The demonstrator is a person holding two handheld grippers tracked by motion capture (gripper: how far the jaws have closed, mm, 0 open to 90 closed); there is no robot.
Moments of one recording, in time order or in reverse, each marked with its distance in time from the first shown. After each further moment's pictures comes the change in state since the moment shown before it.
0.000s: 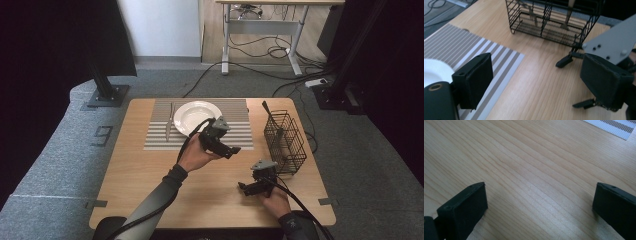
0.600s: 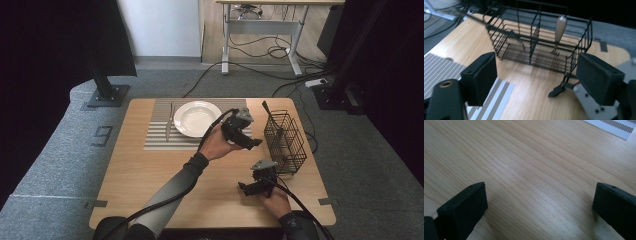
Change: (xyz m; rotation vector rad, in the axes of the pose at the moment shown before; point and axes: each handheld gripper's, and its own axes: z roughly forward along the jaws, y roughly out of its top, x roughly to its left) left arm -0.010 0.055 0.040 -0.025 -0.075 0.073; right arm 0.000 0.000 0.000 0.000 0.001 0.002
